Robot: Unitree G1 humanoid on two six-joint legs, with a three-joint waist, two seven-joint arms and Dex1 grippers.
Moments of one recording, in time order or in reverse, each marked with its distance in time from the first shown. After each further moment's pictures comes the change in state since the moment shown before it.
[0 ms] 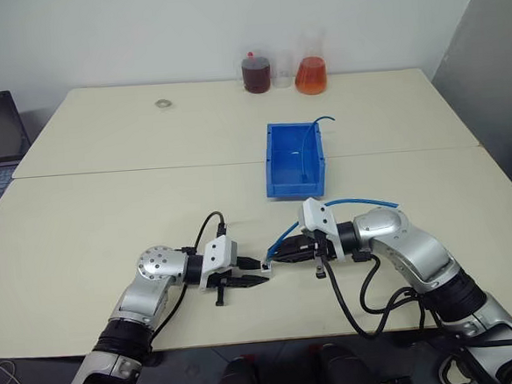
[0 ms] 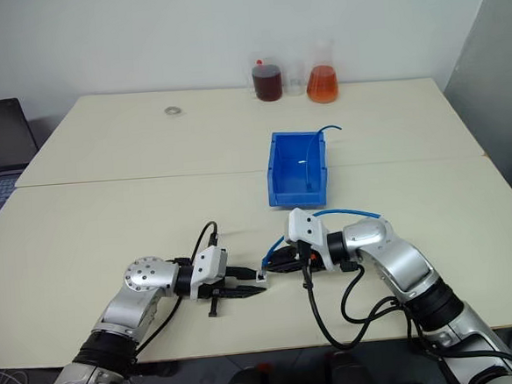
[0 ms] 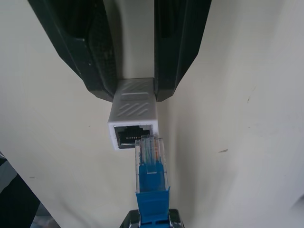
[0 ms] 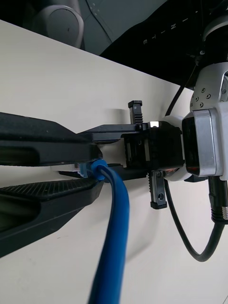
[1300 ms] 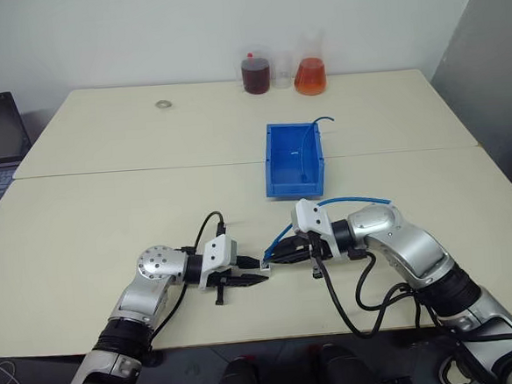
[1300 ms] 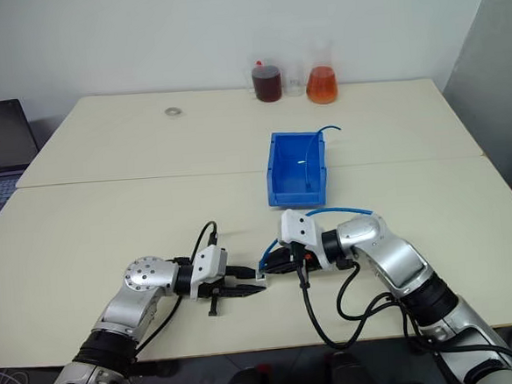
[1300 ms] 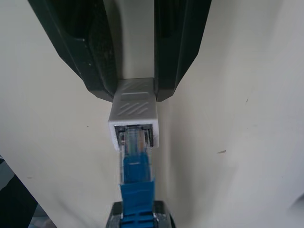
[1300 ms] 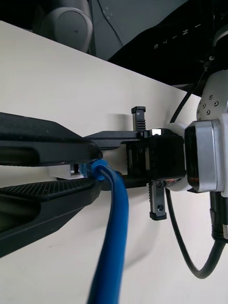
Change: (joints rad) left arm -0.007 -0.001 -0.001 0.015 0.000 -0.002 0.008; right arm -0.043 0.004 0.028 0.023 -0.042 0.011 0.026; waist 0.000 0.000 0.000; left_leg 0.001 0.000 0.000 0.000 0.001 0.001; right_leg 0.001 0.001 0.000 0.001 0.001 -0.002
